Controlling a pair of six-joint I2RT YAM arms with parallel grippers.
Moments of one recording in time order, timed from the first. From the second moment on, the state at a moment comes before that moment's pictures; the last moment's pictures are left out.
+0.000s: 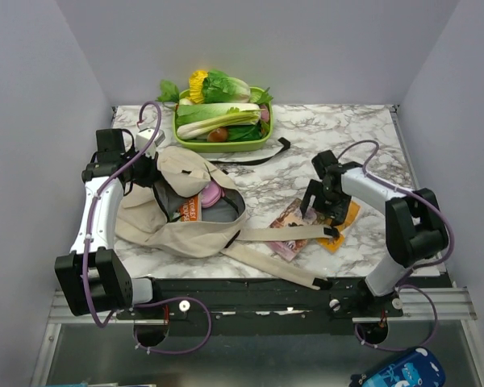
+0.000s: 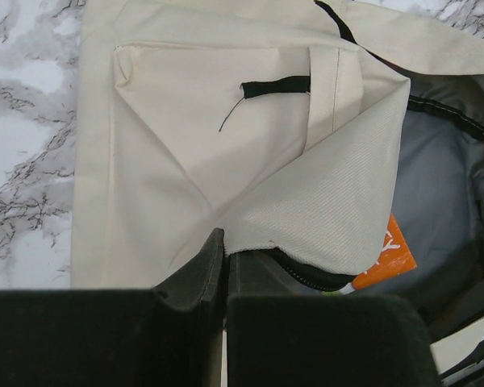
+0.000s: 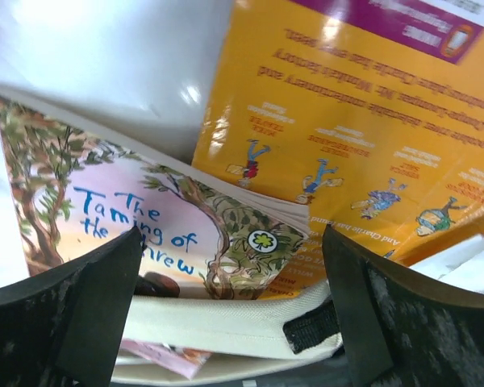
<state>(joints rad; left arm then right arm) 0.15 1.31 1.13 -0.68 0.50 0.45 0.33 1.63 0.99 -0.80 0.04 0.74</state>
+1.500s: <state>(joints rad) 0.16 1.31 1.13 -0.69 0.50 0.48 0.37 1.46 0.70 -0.20 -0.13 0.84</state>
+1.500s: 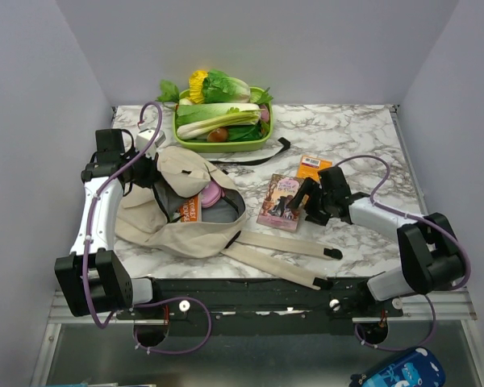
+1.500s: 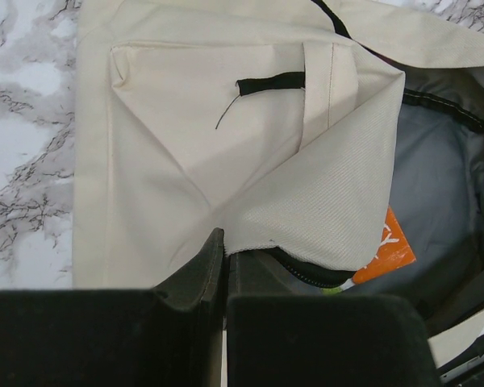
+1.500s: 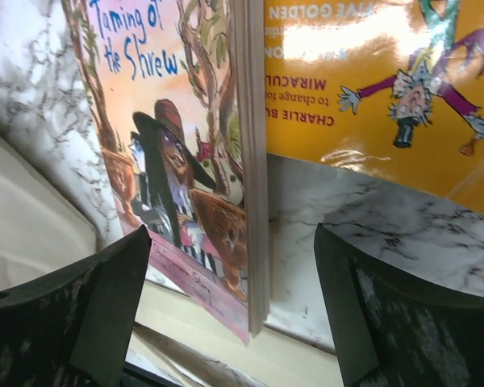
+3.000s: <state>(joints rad) -0.12 1.18 1.11 -0.75 0.42 0.38 0.44 1.14 0.53 0.19 -0.07 0.95</state>
